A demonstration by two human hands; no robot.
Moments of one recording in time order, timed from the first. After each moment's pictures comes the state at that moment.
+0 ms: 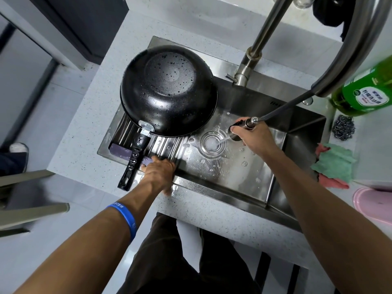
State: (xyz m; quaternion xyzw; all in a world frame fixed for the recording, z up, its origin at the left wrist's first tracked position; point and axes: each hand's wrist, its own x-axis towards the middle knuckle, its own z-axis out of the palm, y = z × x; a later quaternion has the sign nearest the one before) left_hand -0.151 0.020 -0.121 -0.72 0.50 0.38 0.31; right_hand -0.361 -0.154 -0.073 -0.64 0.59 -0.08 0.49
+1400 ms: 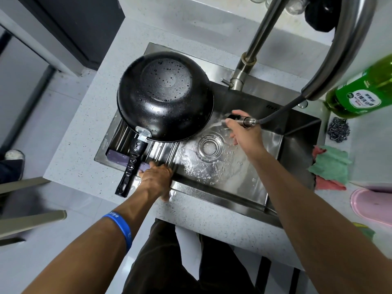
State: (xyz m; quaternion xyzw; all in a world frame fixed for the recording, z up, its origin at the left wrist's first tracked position) left_hand -0.154 0.019 -0.108 -0.70 0.50 0.39 0.31; right_hand -0.341 -0.155 -0.080 -0.50 0.62 -0.23 0.56
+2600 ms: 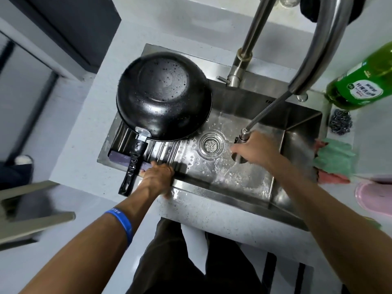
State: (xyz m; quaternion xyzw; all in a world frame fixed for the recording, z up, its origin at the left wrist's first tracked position) left_hand -0.155 0.020 -0.100 -0.72 0.50 0.39 0.28; right_hand -0.379 -0.140 -0.066 -0.68 0.62 0.10 0.38
